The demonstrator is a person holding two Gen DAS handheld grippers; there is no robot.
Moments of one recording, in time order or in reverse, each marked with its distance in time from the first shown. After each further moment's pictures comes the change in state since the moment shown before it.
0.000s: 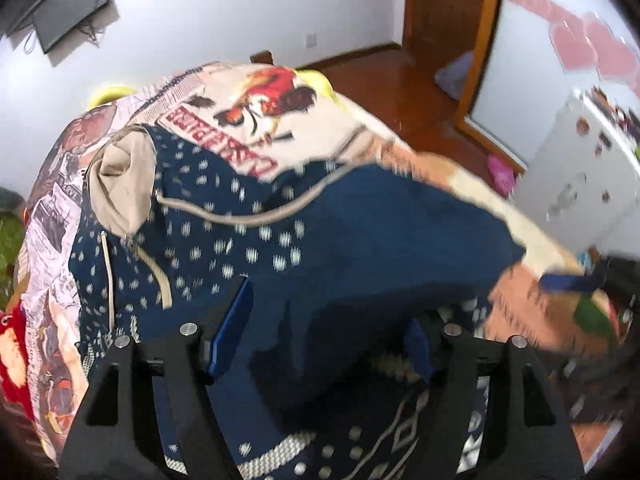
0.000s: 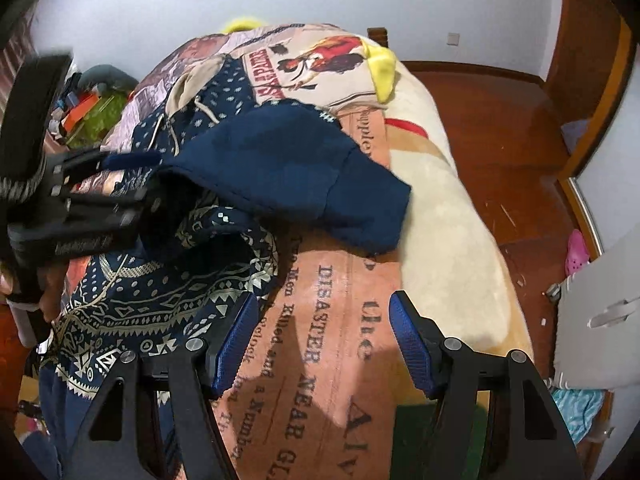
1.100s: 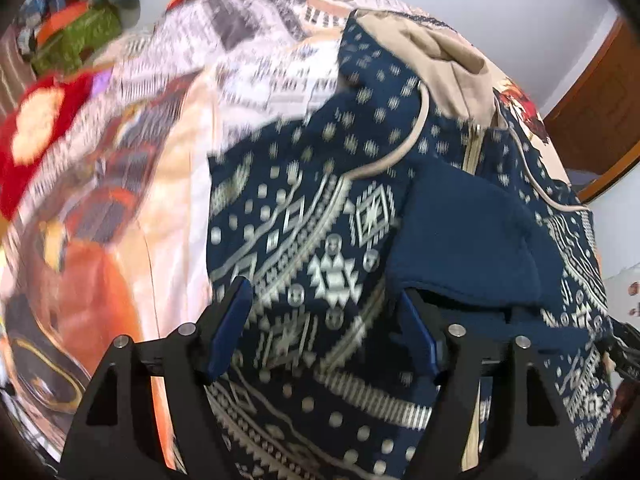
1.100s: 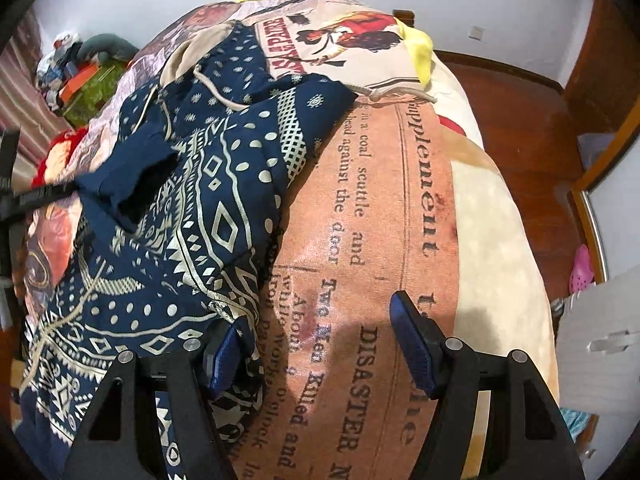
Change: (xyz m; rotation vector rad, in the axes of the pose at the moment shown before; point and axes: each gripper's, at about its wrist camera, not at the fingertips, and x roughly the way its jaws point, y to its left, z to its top) left arm -0.016 0.244 -0.161 -0.642 0.117 0.090; right arm 0.051 0.023 0.029 -0.035 0.068 -0.017
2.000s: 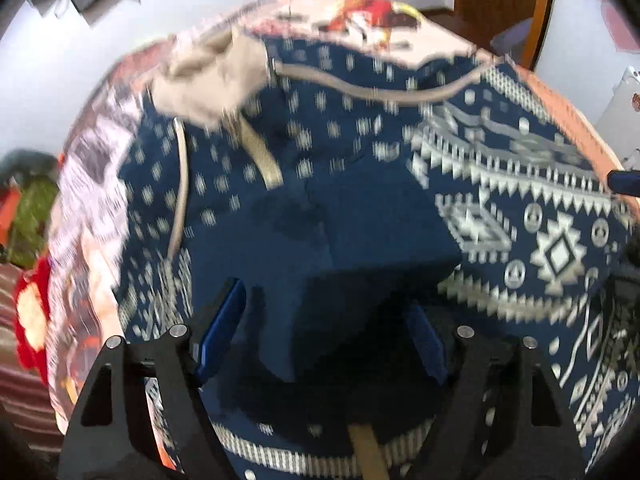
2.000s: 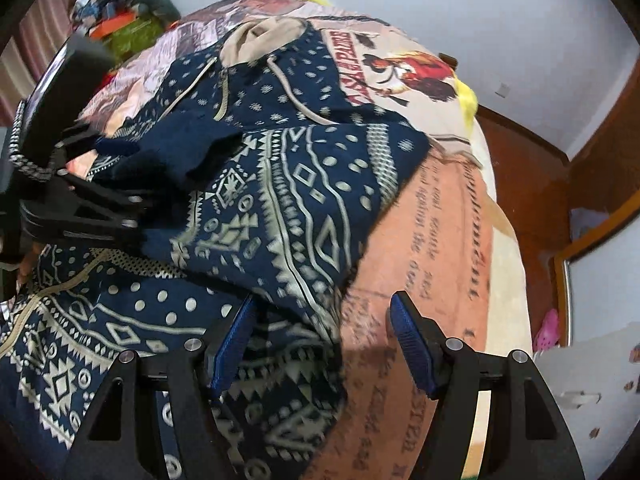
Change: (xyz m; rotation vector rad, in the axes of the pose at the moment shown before) left arm 0.025 -0.172 -0.010 0.611 -0.065 0.119; right arm -0.001 0.076 0.006 -0.298 -0.037 -0.118
